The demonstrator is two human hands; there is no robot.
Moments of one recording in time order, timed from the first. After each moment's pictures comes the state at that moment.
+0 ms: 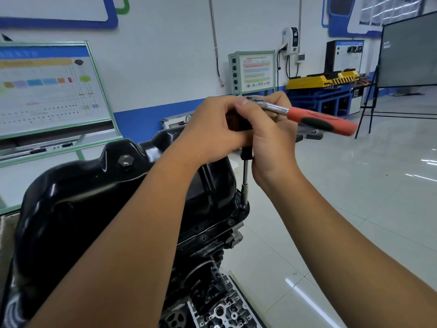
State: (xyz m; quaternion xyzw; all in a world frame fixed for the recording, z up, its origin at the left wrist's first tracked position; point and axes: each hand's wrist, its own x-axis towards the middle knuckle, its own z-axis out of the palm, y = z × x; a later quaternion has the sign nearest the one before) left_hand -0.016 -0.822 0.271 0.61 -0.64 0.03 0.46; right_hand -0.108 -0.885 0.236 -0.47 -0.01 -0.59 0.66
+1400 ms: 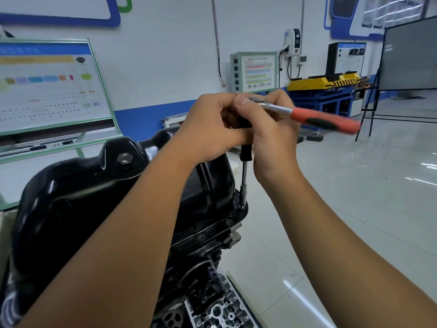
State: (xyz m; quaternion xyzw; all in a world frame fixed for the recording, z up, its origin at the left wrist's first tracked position) left_hand -0.011 -0.821 0.270 0.58 -0.65 0.01 0.50; right_hand -0.108 -0.893 0.237 -0.49 -0.01 -0.59 0.64
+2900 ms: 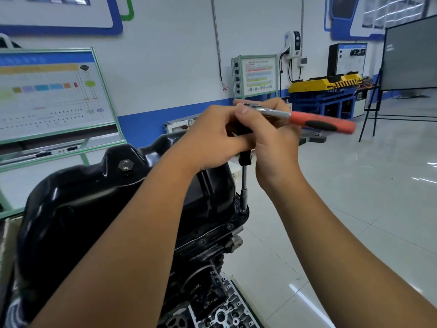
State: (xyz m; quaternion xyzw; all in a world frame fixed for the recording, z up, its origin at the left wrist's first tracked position) left_hand -0.012 -0.824 0.269 0.60 -0.67 -0.01 0.44; right_hand -0.111 -0.898 0.232 -0.50 -0.02 -0.59 0.63
